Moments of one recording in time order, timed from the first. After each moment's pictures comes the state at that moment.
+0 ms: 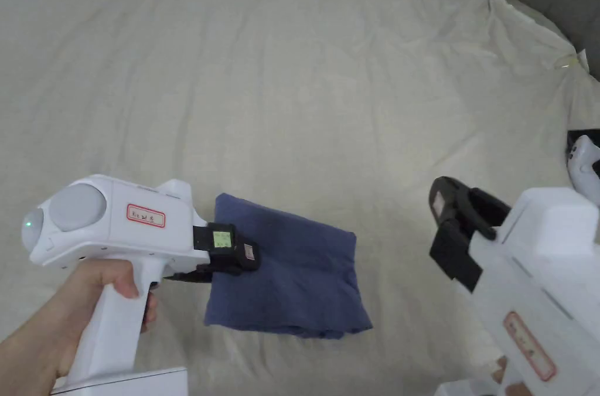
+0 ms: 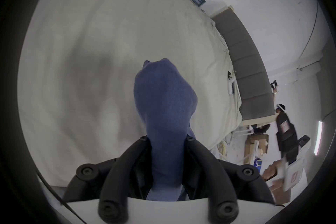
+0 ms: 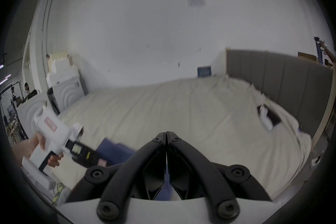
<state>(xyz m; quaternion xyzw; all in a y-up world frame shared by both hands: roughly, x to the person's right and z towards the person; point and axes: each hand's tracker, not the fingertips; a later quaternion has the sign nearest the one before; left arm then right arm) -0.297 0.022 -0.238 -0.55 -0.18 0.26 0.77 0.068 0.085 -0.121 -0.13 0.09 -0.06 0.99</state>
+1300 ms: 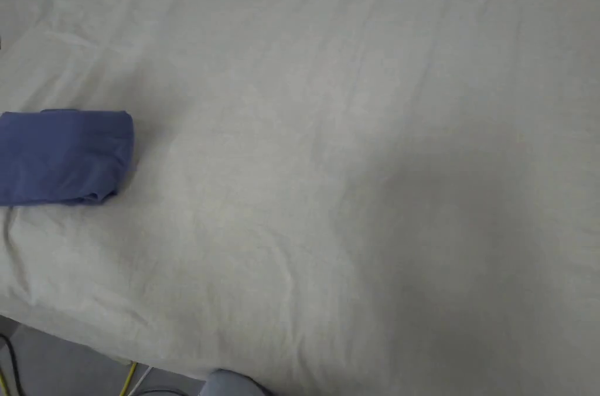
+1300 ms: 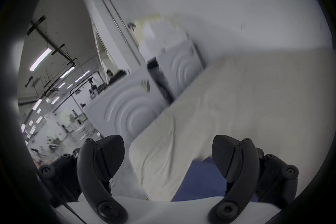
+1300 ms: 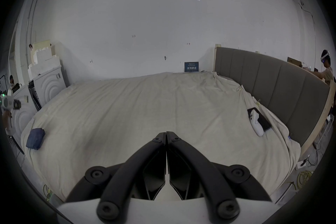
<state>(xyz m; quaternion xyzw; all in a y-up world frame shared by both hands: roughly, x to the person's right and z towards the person) -0.663 0.099 -0.193 -0.20 0.47 -0.12 0.85 0.040 0.076 -0.175 -0.21 0.03 -0.01 0.98</state>
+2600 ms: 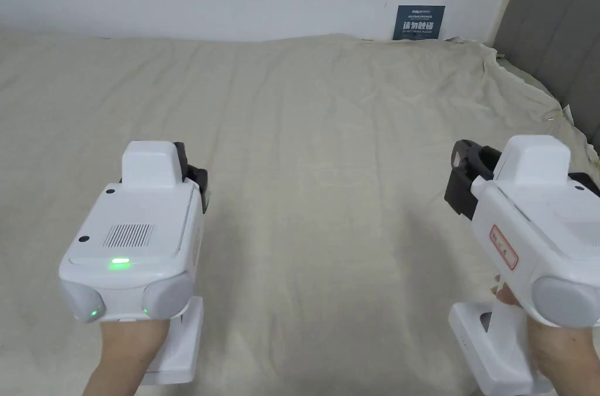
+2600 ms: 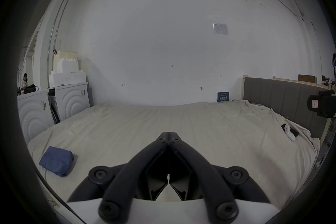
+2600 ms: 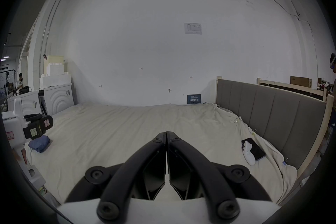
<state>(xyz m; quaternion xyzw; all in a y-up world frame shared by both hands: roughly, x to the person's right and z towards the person) -0.254 0.062 -0.146 -0.07 0.08 -0.02 0.99 0.083 0.101 -0.148 -0.08 0.06 0.00 0.99</state>
